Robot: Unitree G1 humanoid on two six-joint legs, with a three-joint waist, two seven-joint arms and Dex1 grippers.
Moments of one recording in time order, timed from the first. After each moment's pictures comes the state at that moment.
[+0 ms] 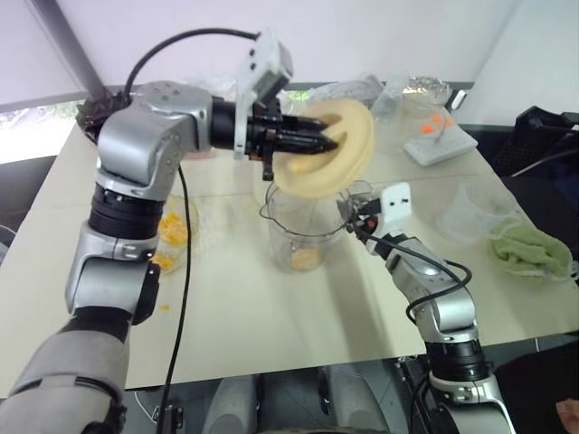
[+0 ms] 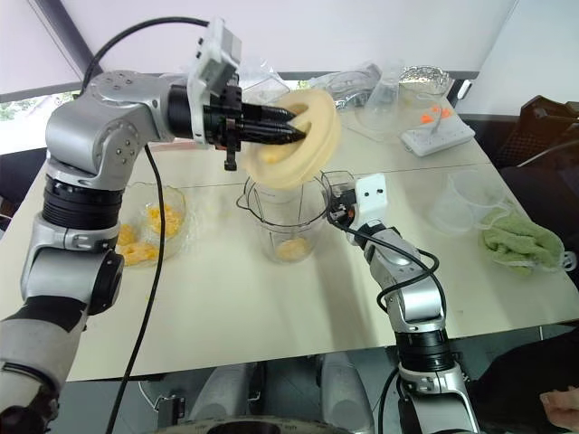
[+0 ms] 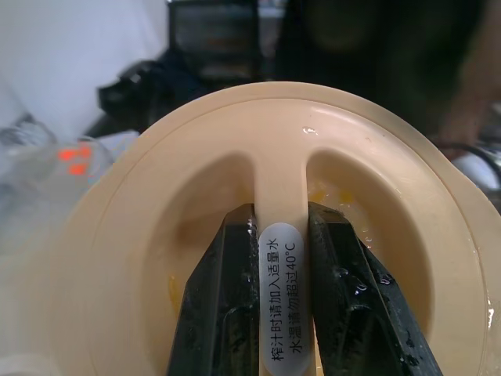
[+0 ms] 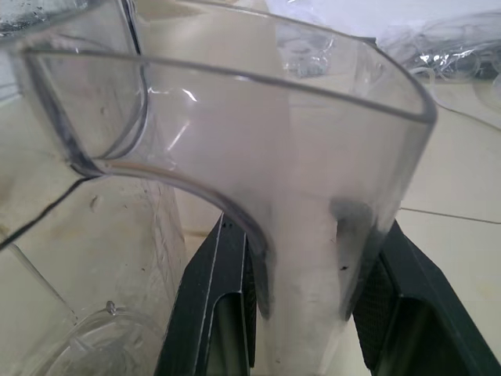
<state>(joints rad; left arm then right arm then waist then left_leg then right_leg) -1.13 0.50 -0.17 0.06 -0.44 0.77 -1.20 -0.31 -0.23 0.02 -0.19 0.22 0.49 0.25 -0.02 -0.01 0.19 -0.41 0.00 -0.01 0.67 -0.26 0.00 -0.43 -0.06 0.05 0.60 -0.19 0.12</state>
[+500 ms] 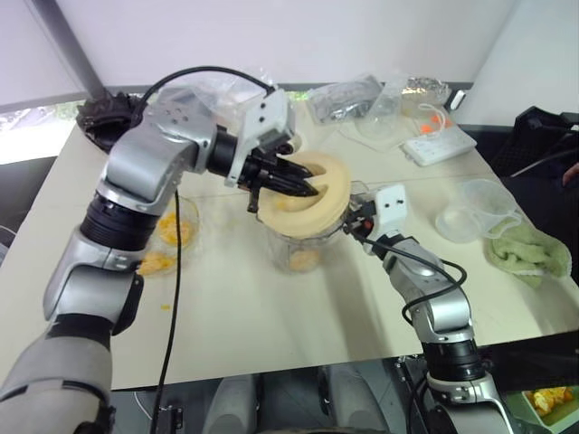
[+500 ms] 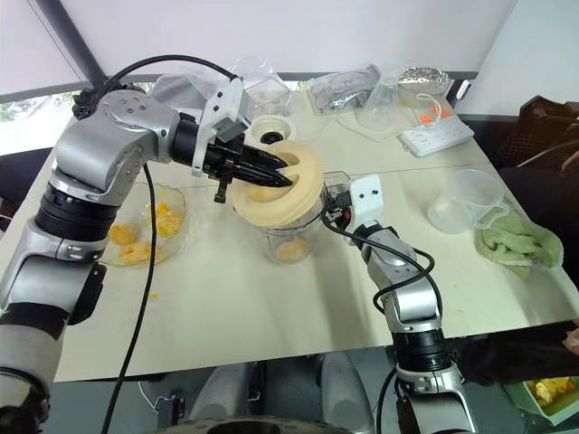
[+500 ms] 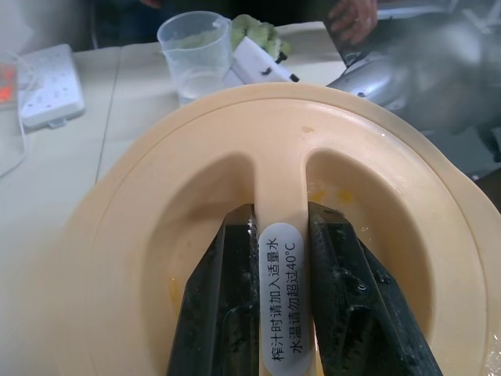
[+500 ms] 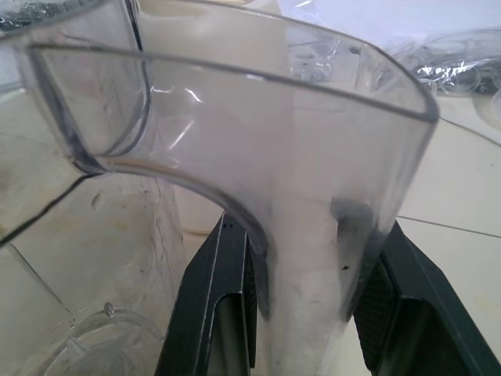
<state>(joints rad) -1.09 0.58 -0.31 0.09 -0.34 0.66 -1.30 -0.30 -0.22 0.03 -0.18 0.18 0.45 0.26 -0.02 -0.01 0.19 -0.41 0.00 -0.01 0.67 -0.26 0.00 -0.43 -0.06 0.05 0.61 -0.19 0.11</state>
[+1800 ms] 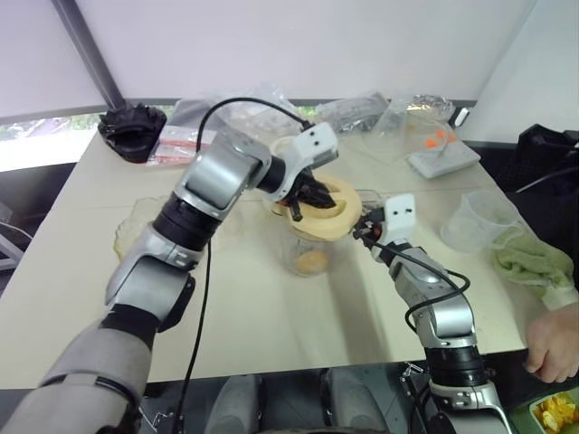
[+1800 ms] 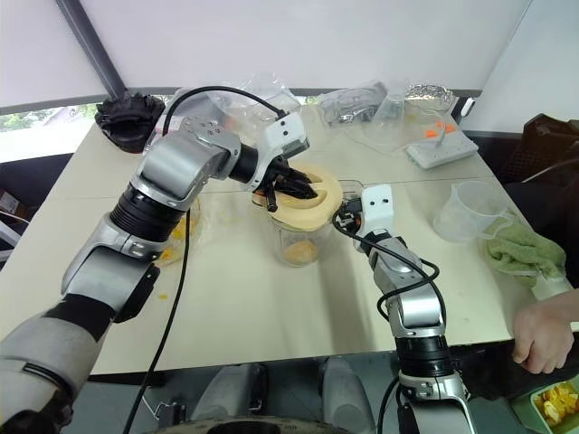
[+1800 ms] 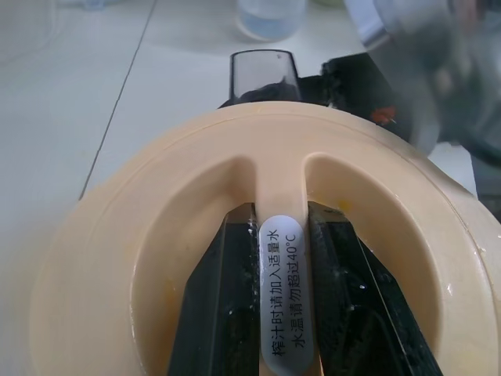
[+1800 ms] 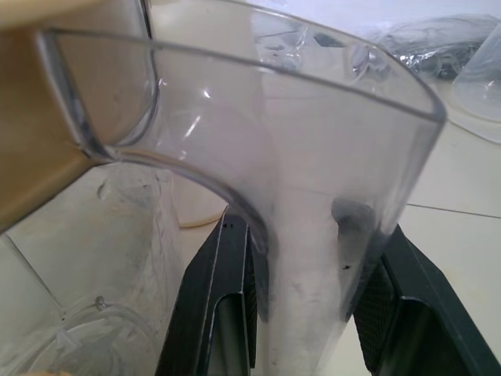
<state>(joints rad) -1.14 0.31 -0.39 0.22 -0.11 1.04 -1.08 -0.27 -0.22 -0.01 -0.14 0.16 0.45 0.21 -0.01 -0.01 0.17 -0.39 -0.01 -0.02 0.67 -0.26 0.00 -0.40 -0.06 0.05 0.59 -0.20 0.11</state>
